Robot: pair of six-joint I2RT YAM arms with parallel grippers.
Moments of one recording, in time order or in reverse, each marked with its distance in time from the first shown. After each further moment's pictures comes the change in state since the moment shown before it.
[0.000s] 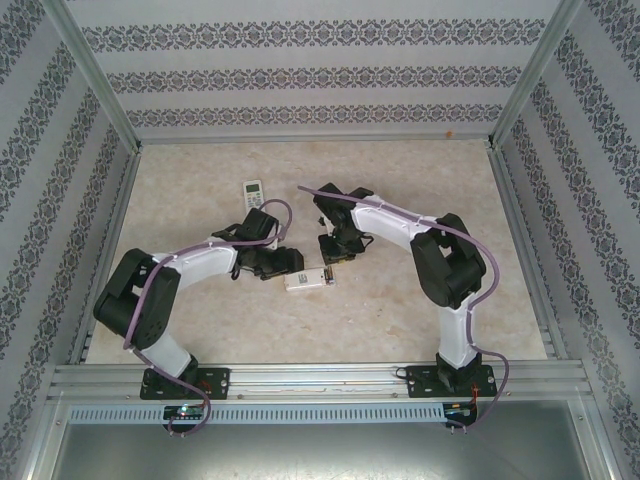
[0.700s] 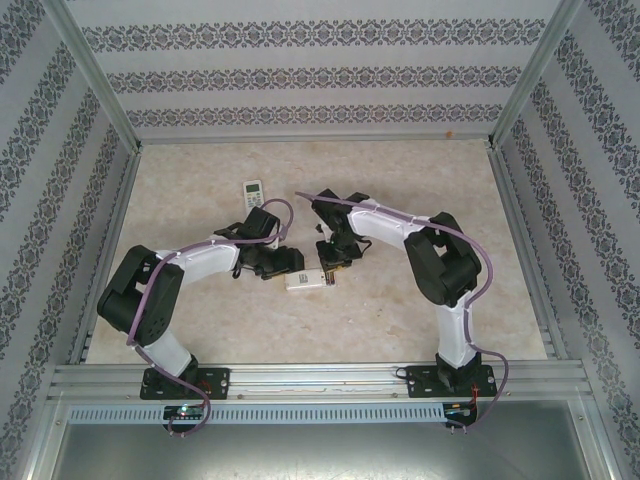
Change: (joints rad) left arm 0.000 0.010 0.010 -0.007 0.000 -0.009; right arm 0.012 0.019 -0.040 0.019 -0.042 -0.009
